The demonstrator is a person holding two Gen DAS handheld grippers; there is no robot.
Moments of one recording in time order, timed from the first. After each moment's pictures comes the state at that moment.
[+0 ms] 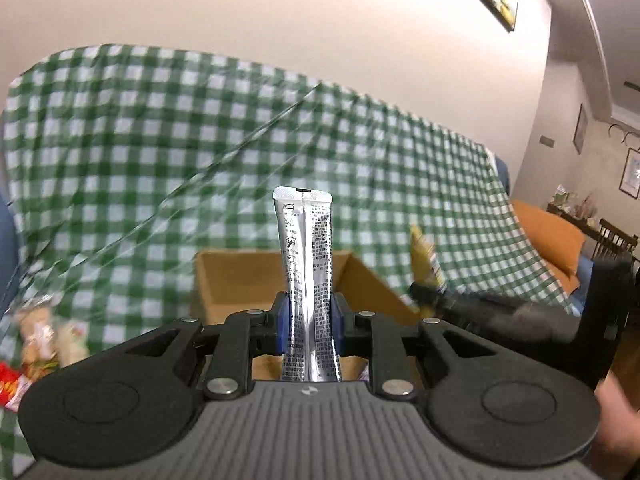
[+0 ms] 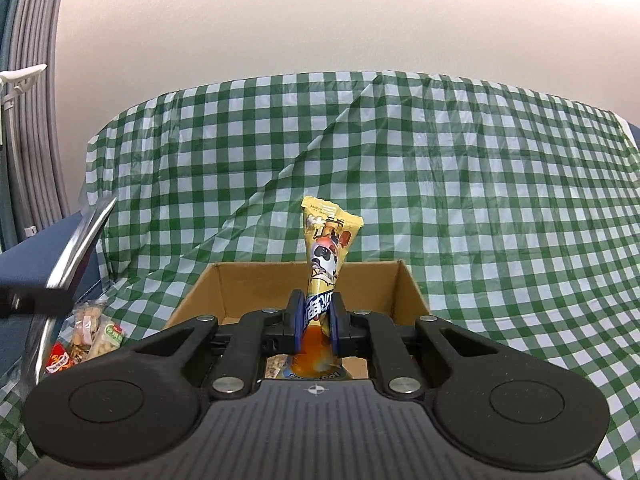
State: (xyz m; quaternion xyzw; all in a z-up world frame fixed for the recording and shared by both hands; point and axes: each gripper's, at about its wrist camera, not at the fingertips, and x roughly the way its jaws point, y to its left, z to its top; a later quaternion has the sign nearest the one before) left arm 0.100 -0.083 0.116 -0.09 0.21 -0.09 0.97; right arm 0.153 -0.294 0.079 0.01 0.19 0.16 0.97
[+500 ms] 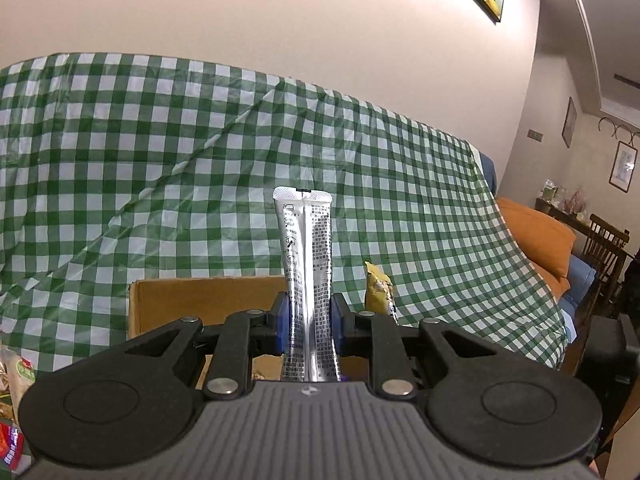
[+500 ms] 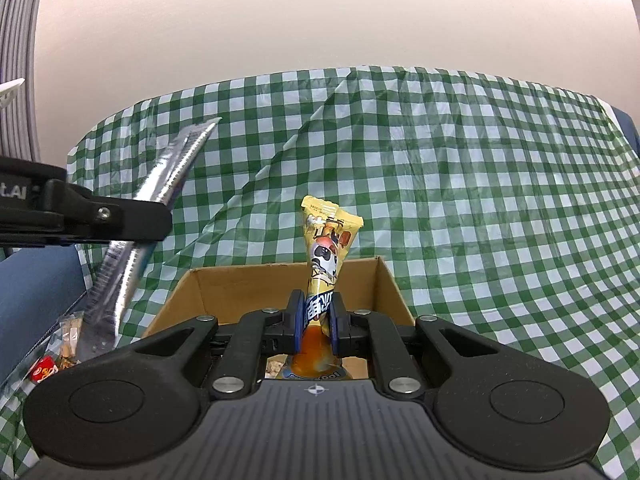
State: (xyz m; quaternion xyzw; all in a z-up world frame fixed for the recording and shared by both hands) left arm 0.164 -0.148 0.133 -0.09 0.22 -0.11 0.97; right arm 0.164 -0.311 0.077 0.03 0.20 0.14 0.97
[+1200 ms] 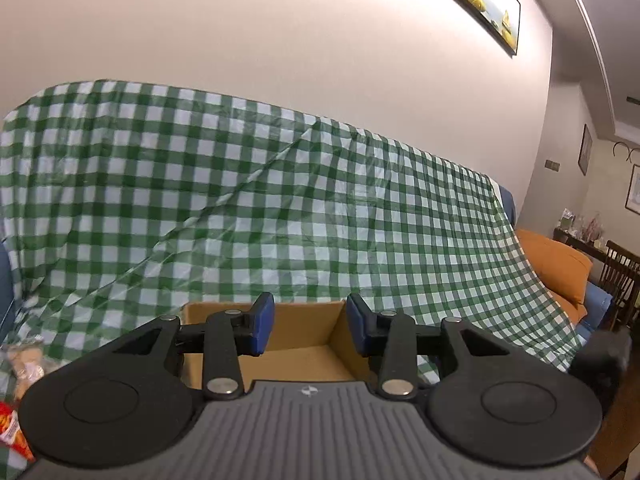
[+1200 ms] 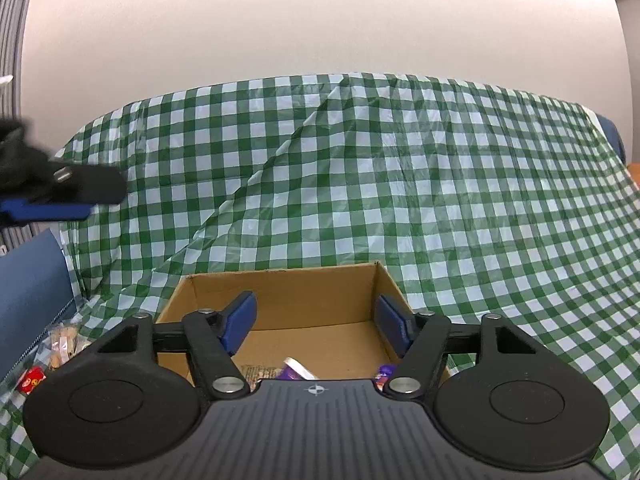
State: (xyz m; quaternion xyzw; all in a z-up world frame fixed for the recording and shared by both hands) left arm 0.117 -0.098 0.133 -0.10 0.17 -0.07 0.98; right arm 0.165 -0.280 0.081 0.02 0.19 0.11 0.98
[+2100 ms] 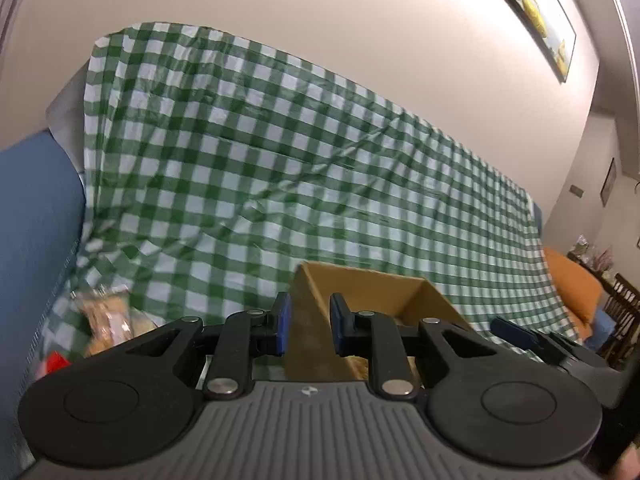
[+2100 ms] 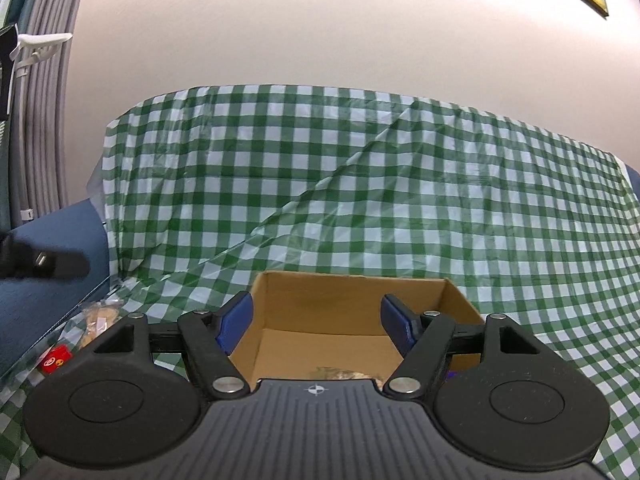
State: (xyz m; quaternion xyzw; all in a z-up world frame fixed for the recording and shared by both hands) left arm 0.096 0.049 0.084 -0.16 0.20 -0.04 0.97; right arm 0.129 -0.189 0.082 -0.04 0.16 0.14 0.98
